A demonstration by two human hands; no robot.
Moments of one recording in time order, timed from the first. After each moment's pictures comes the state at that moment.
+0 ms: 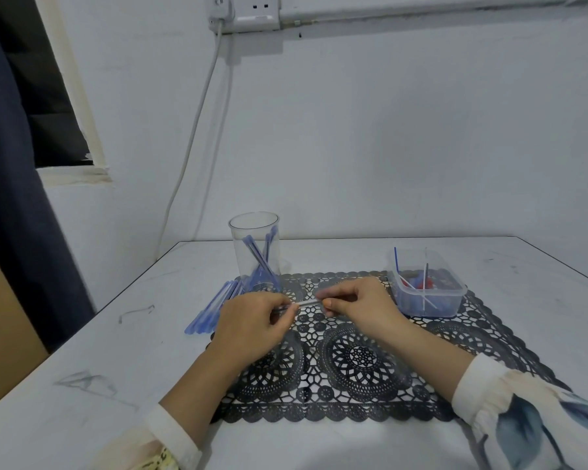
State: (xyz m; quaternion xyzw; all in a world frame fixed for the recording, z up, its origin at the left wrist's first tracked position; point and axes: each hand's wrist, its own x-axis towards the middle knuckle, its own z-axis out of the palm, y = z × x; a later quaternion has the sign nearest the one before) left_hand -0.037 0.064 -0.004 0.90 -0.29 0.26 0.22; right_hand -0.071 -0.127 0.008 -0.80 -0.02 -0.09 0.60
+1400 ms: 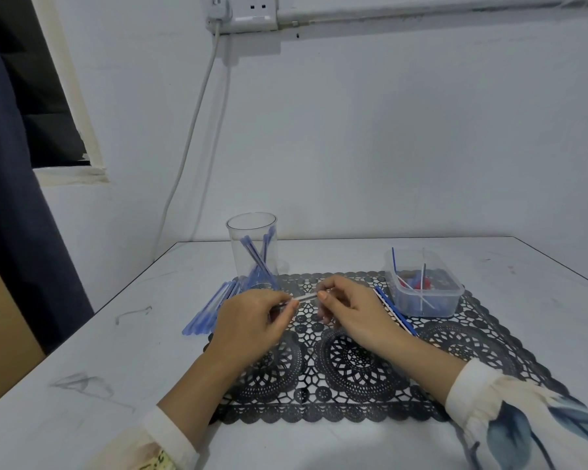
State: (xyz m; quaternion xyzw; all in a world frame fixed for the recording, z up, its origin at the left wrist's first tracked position) left_hand -0.041 0.062 -0.001 0.85 -0.33 0.34 0.25; right_hand -0.071 -0.125 -0.003 -0.83 -0.11 -0.14 0.52
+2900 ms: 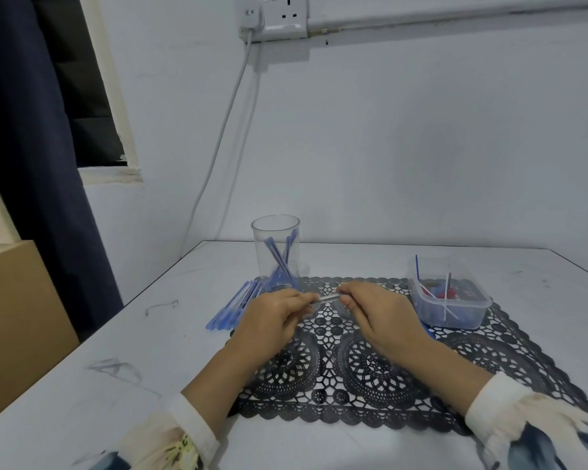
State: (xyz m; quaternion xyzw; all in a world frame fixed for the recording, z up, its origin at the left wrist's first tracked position) left_hand -0.033 0.069 -0.006 0.82 -0.40 0.28 0.29; right_hand -0.070 -0.135 -0.005 -0.87 -0.24 -0.41 0.15
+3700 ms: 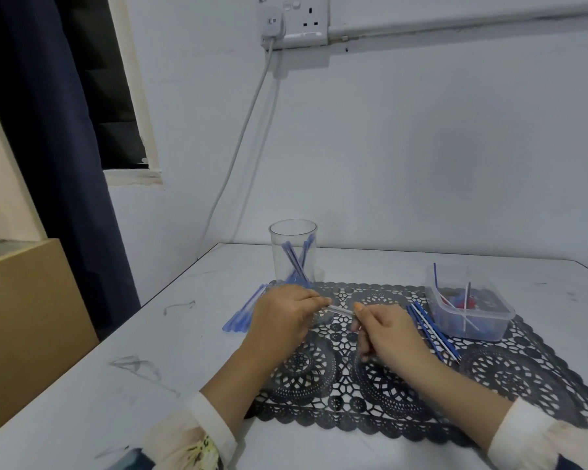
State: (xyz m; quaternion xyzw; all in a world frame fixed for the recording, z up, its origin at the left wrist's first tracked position) left_hand -0.030 0.071 0.001 0.78 -0.40 0.45 0.19; right_hand -0.084 -0.106 -0.002 -0.84 -0.03 -0.11 0.54
